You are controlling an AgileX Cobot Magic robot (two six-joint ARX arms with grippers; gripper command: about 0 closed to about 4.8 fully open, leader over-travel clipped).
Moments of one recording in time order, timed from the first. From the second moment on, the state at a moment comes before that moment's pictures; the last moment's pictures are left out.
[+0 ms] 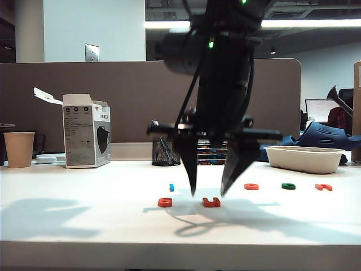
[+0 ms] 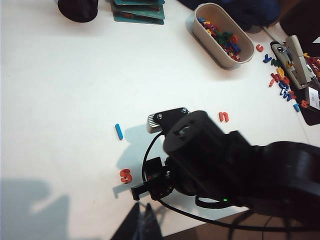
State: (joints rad) left arm -0.82 1.14 1.49 -0.98 -0.20 -0.58; right arm 0.75 1.85 1.28 -0.67 0.13 0.62
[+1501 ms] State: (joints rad) left arm -0.82 1.14 1.49 -0.99 -0.20 -0.58; right arm 0.24 1.88 1.29 -0.69 0.18 0.32
